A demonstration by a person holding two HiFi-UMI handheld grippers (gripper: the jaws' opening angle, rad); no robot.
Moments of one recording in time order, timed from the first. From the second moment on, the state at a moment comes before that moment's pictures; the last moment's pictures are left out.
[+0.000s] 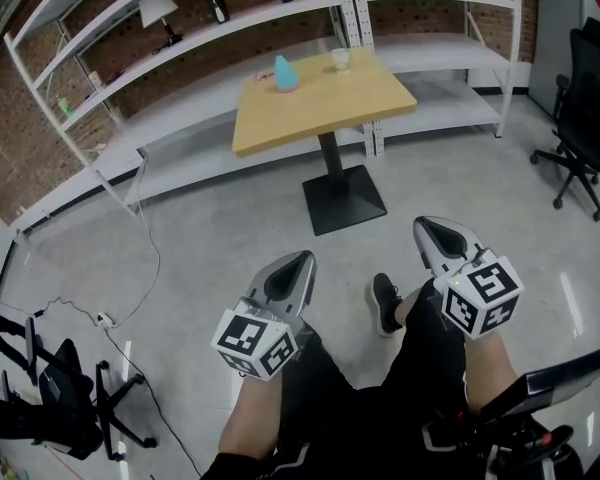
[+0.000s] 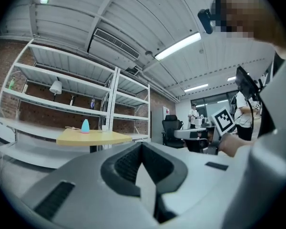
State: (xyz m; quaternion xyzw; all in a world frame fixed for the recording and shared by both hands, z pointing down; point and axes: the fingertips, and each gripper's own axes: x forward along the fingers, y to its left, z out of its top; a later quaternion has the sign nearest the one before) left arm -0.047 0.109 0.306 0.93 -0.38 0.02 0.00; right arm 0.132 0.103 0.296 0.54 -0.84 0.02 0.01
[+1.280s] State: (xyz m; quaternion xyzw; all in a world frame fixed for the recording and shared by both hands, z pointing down) left arm -0.013 -0.396 0.273 0.96 -0.28 0.03 -0.01; right arm 0.182 -0.408 0.275 0.58 -0.81 0.01 -0.02
